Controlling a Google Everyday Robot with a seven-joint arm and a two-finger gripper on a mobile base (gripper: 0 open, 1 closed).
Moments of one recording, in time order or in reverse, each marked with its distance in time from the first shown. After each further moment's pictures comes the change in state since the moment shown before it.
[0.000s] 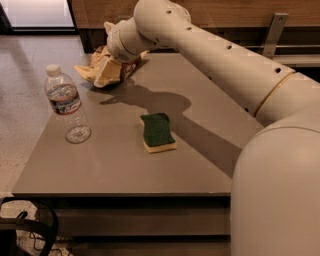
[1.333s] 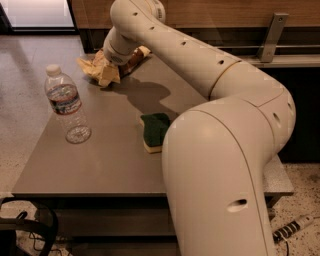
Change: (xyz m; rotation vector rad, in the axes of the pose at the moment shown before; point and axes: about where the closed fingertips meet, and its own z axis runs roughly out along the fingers) arm 0.049 -0.004 0.064 -0.099 0.256 0.041
